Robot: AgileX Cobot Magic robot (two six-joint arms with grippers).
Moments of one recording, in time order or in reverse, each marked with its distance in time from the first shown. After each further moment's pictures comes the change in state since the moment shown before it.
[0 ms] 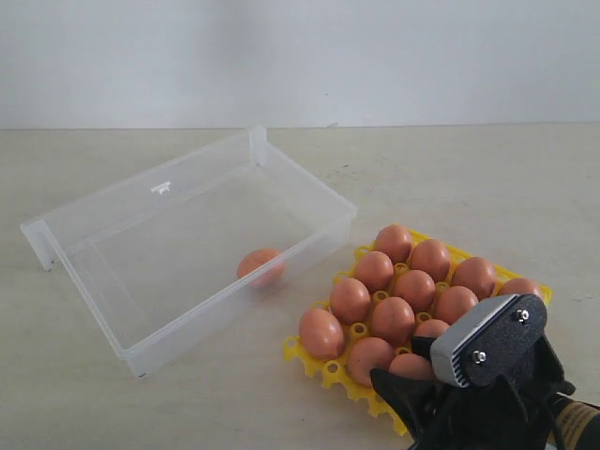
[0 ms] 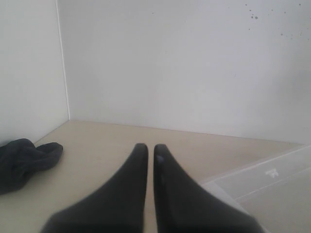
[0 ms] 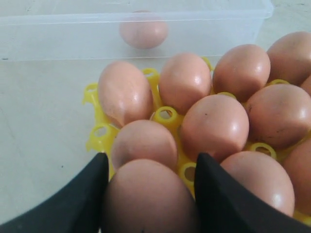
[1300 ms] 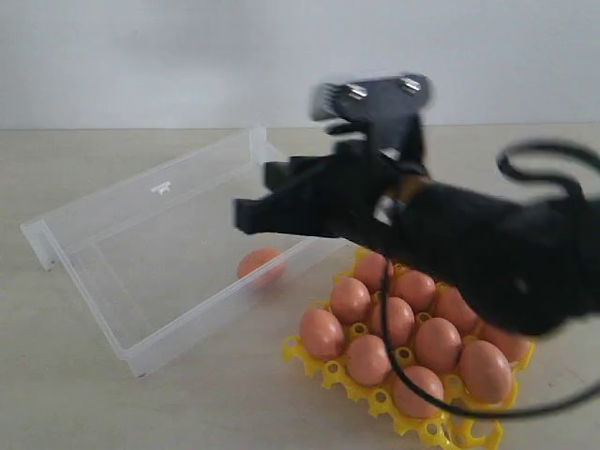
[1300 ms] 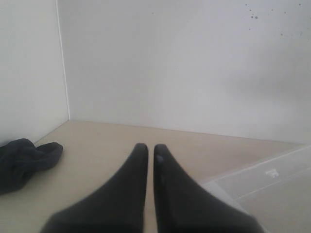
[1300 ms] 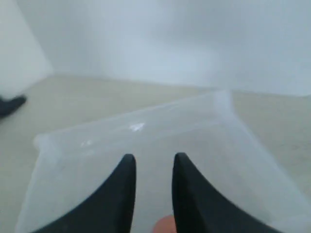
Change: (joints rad) left arm 0.000 0.000 0.000 0.000 0.000 0.000; right arm -0.021 -0.062 -0.596 0.081 0.439 0.071
